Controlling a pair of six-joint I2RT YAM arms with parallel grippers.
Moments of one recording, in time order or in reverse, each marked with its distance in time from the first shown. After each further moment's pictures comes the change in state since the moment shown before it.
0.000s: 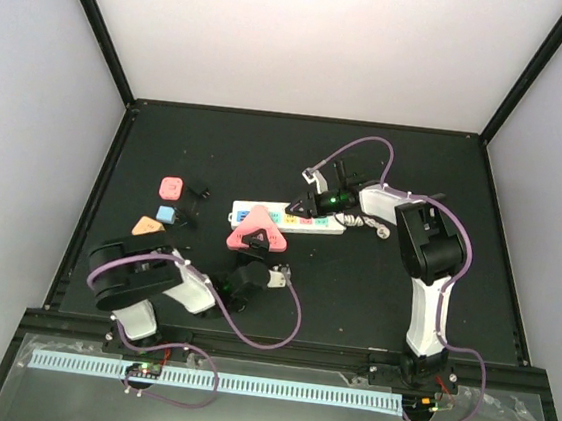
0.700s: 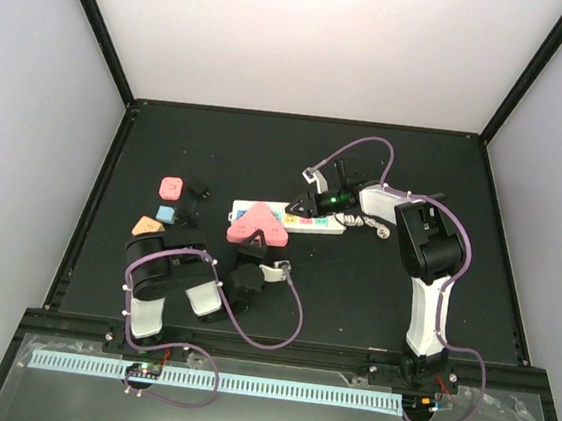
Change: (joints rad) left arm -0.005 0.237 -0.048 0.556 -0.145 0.265; right arm -0.005 0.007 0.000 0.015 -0.023 0.004
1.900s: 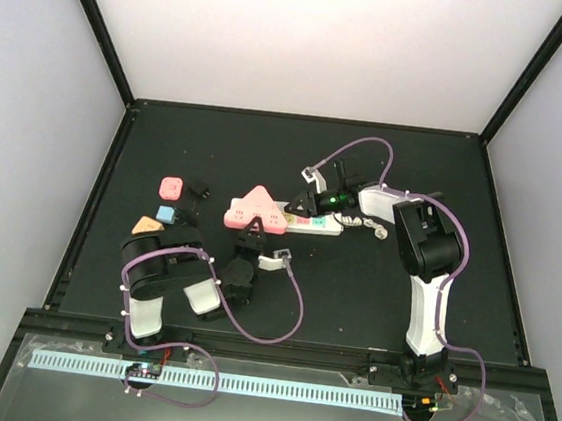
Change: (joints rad) left arm 0.021 -0.011 -0.001 0.277 -0.041 0.246; right arm -0.001 0.022 -0.003 0.050 -0.019 -0.004
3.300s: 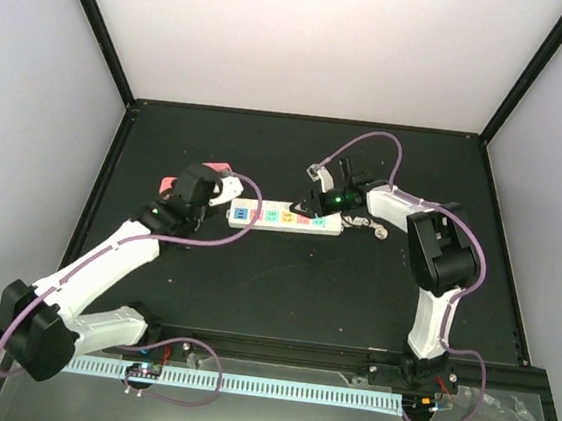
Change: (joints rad) left arm 0.521 -0.761 0.532 -1.905 0.433 -0.842; right arm 0.001 -0.130 -0.043 -0.092 0.106 -0.061
